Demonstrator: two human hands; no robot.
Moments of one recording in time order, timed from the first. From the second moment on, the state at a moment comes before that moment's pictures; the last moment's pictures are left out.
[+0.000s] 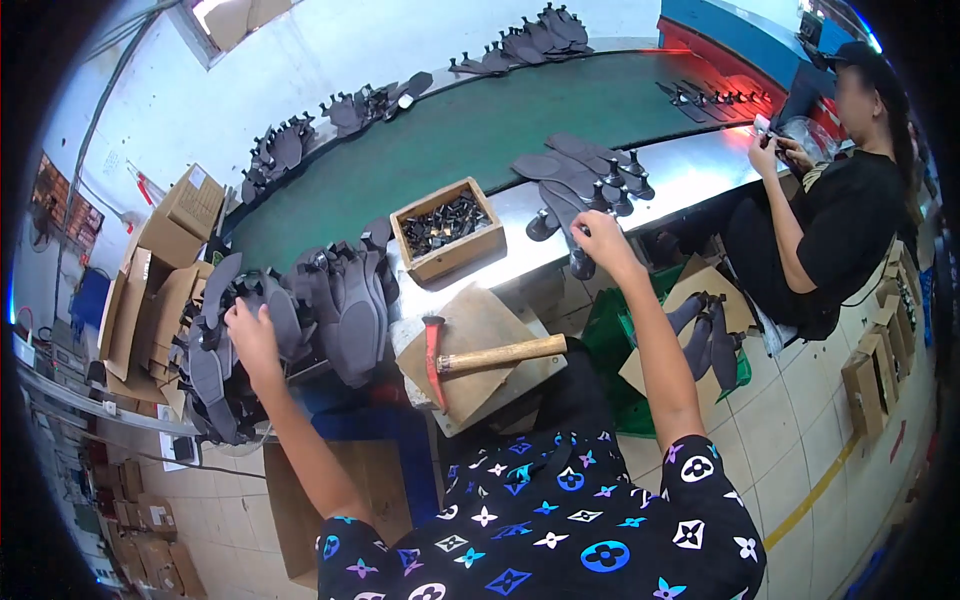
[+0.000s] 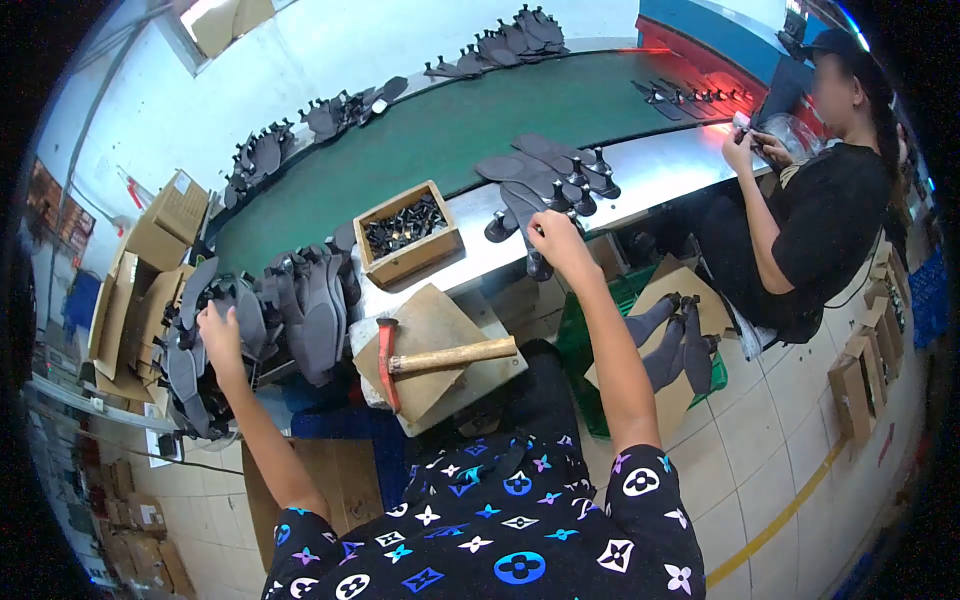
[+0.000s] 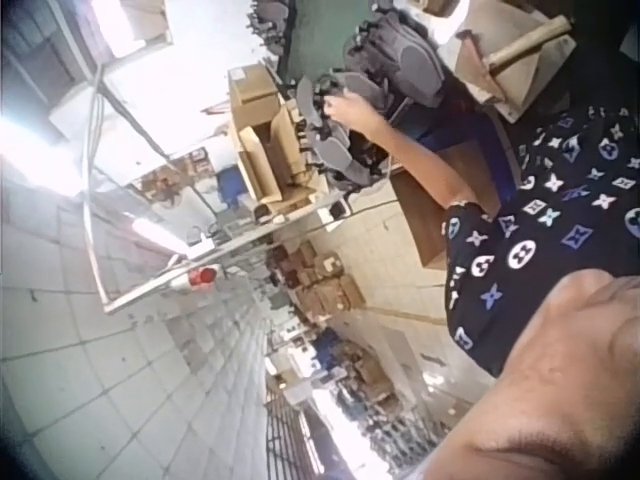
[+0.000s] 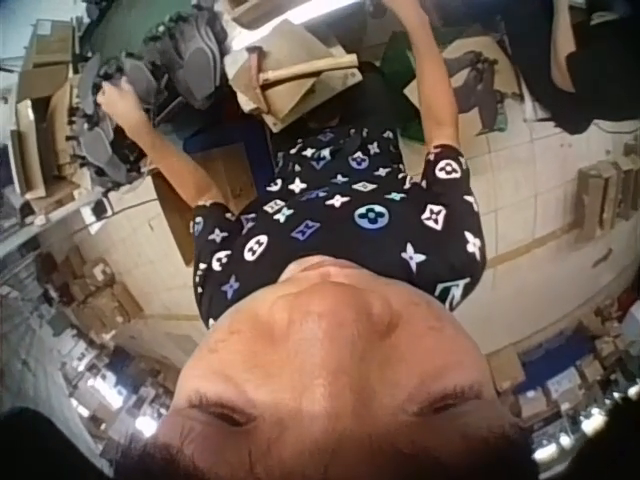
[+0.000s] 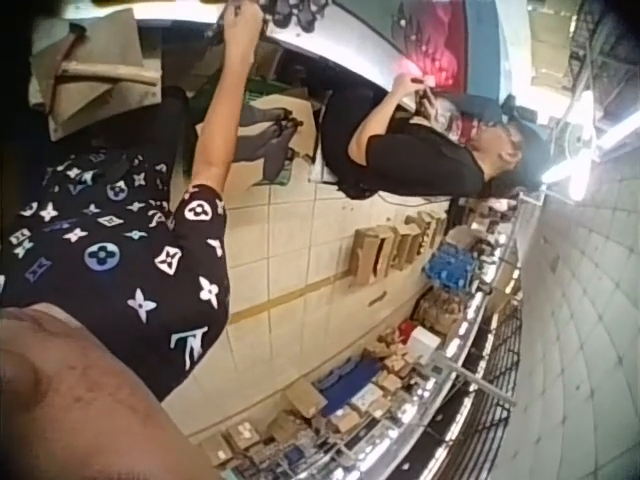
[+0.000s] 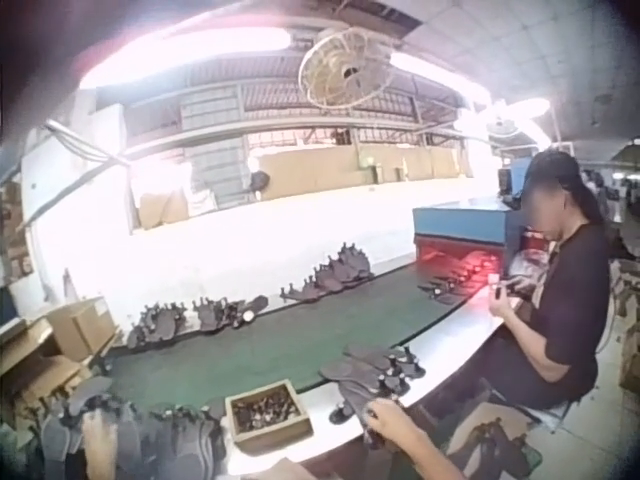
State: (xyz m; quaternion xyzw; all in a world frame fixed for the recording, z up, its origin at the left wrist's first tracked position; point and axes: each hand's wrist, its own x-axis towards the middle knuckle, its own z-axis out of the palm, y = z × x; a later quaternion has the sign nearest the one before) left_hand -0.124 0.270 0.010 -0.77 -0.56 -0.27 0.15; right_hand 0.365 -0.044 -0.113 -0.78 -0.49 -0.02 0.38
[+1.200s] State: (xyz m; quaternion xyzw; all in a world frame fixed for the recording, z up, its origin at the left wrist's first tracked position) left_hand 0.011 0.059 -0.056 -0.85 -0.44 -0.27 -0.09; right_hand 0.179 -0.210 -0.172 -0.78 -0.29 0.09 0.54
